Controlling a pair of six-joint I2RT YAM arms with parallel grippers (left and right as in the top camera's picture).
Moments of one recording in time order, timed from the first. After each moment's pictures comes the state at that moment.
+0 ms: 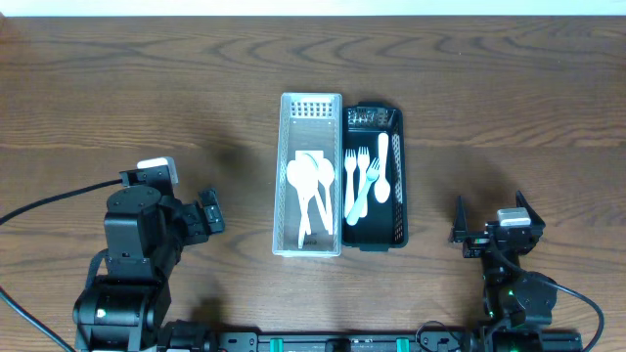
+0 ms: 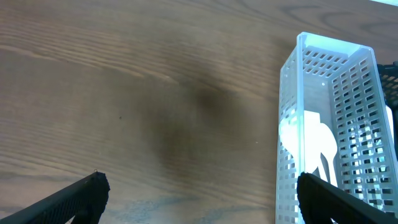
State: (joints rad) left arm -0.07 0.70 0.84 -0.85 -0.05 -0.23; right arm -0.04 0.01 0.01 -0.07 -0.05 -0.11
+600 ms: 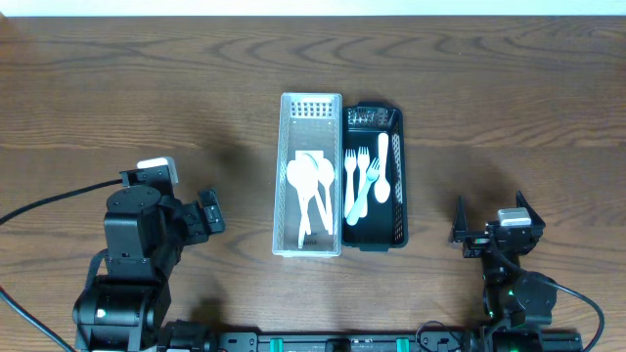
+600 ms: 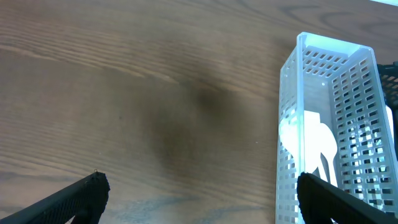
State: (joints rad) left arm -0.07 0.70 0.84 -0.85 -0.05 -0.23; right arm -0.04 0.01 0.01 -0.07 -0.05 -0.11
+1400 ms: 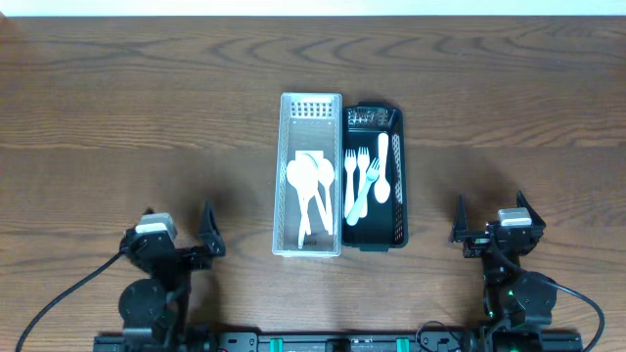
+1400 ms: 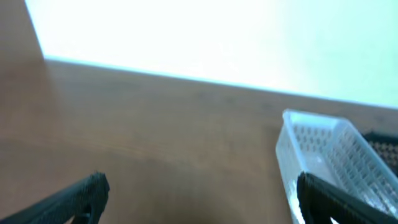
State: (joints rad) left arm -0.03 0.01 0.23 -0.35 -0.06 -0.13; right arm -0.04 0.01 0.01 -0.07 -0.05 -0.11
